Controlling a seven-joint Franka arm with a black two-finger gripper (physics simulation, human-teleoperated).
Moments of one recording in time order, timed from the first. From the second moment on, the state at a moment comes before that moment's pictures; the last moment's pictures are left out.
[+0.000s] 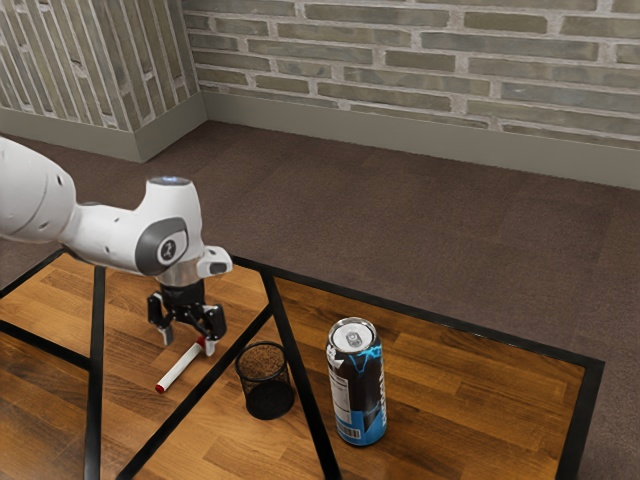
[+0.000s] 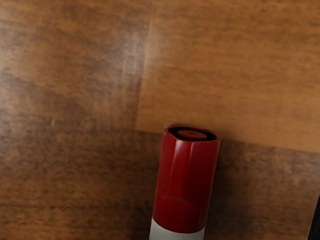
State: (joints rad) arm 0.13 0.32 -0.01 -2.12 0.03 2.24 -0.05
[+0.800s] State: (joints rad) arm 0.13 0.33 0.00 -2.12 0.05 2.28 -0.06
